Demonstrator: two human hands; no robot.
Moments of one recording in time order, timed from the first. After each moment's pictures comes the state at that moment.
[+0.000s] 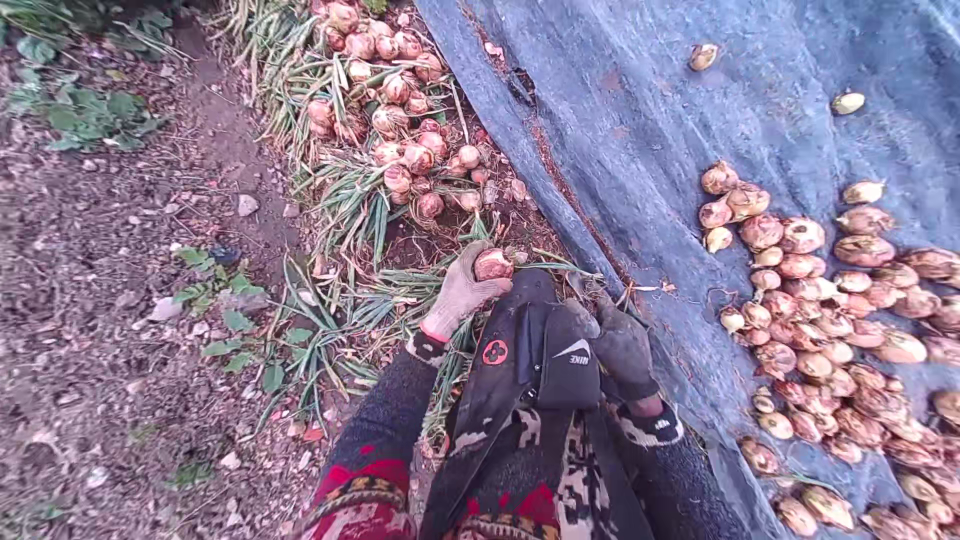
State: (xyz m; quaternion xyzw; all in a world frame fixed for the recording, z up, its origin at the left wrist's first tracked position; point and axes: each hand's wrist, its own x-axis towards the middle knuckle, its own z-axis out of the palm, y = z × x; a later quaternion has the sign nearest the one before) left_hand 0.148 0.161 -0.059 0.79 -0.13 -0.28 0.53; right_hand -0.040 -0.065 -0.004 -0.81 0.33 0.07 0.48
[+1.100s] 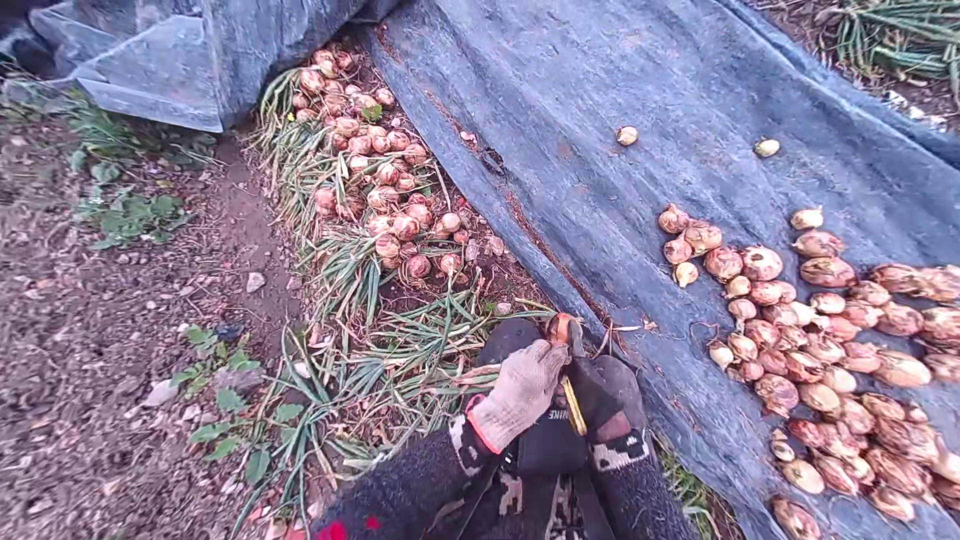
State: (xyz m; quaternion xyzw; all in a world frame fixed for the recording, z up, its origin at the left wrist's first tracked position) left_hand 0.023 0.053 -0.011 0.84 -0.44 -0.17 0.26; right_hand -0.063 -0.075 -0.040 -0.28 0.46 0.14 0.83
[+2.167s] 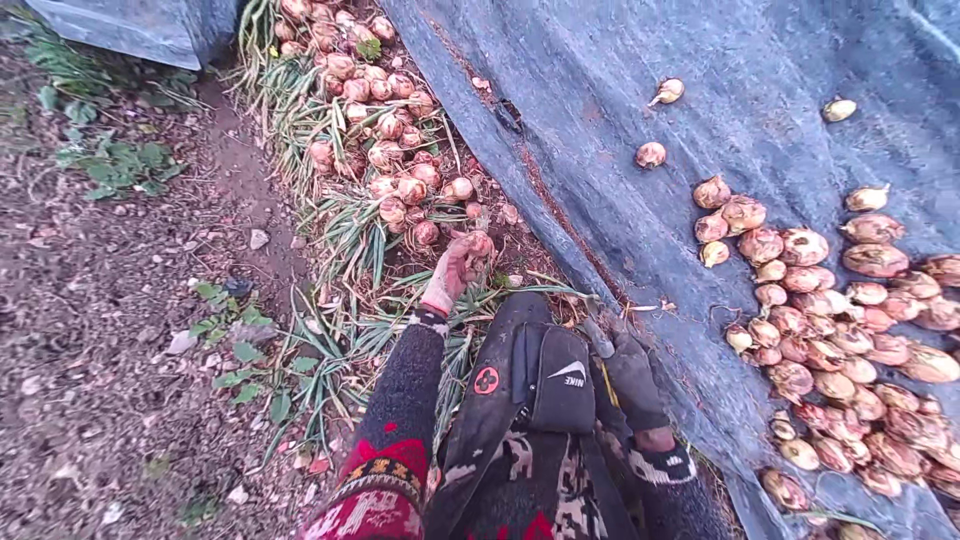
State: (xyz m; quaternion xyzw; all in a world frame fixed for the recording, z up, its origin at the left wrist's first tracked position) left_hand 0.226 0.129 -0.142 0.56 0.14 -0.39 0.72; right_hand -0.067 -0.103 -0.042 -0.75 0.40 0.06 0.51
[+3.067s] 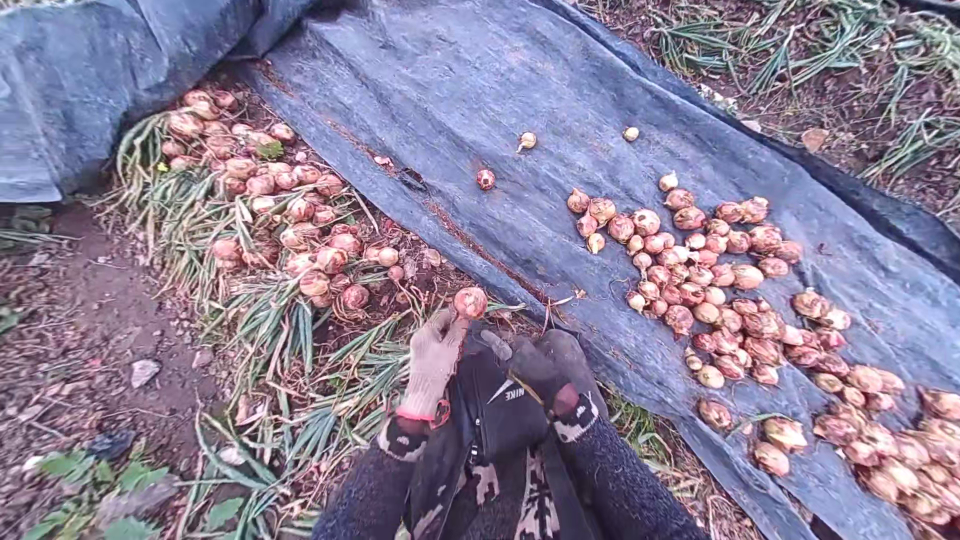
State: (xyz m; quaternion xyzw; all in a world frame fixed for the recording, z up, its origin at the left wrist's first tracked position) left_hand 0.069 0.073 0.007 0.84 -0.16 -0.27 0.44; right_hand -0.076 -0.072 0.007 -0.67 0.32 0.12 0.66
